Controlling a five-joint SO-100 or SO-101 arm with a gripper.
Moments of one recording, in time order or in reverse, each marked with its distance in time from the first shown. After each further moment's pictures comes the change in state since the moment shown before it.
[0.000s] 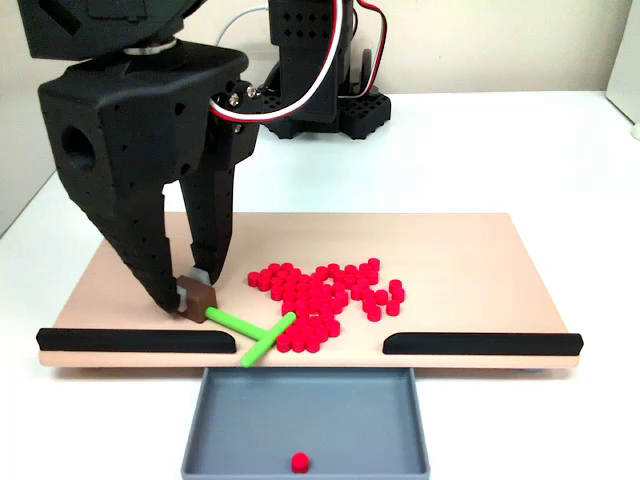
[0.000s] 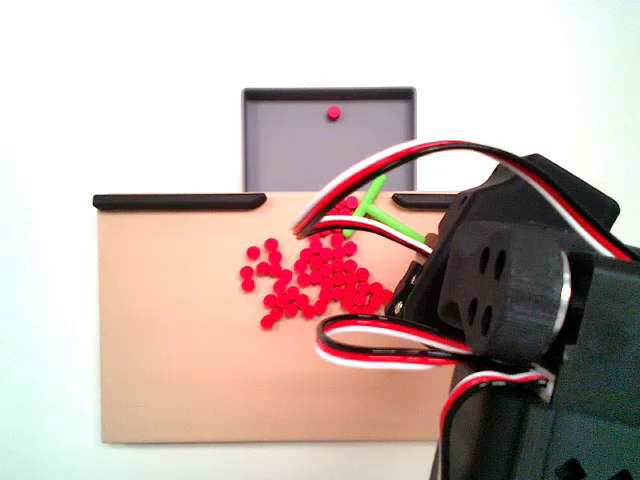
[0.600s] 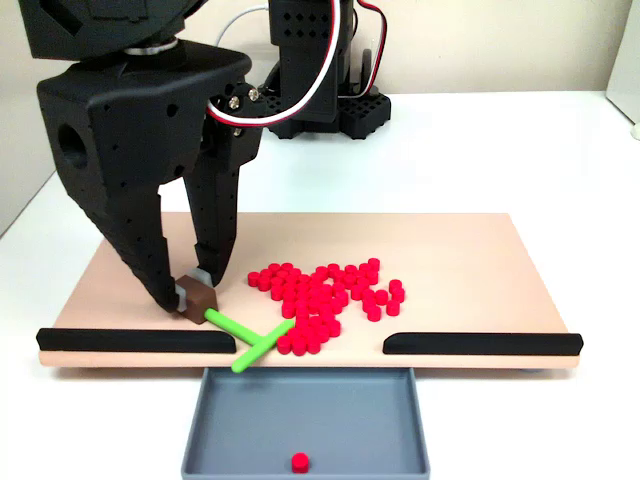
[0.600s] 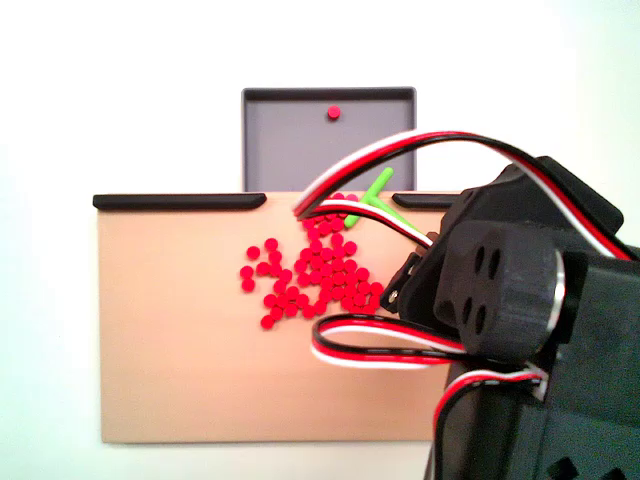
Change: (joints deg) arm -0.4 0.0 0.0 0.0 5.6
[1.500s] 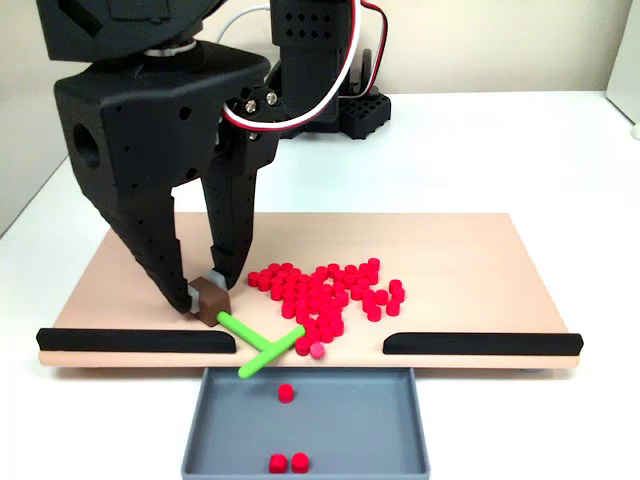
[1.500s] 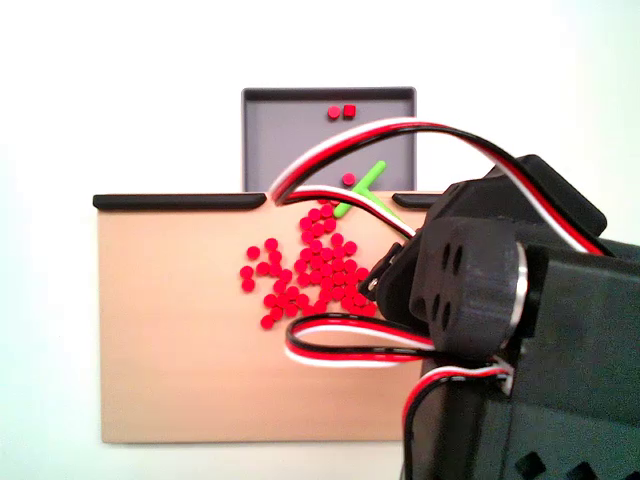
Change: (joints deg) arm -1.2 0.0 0.0 0.0 6.0
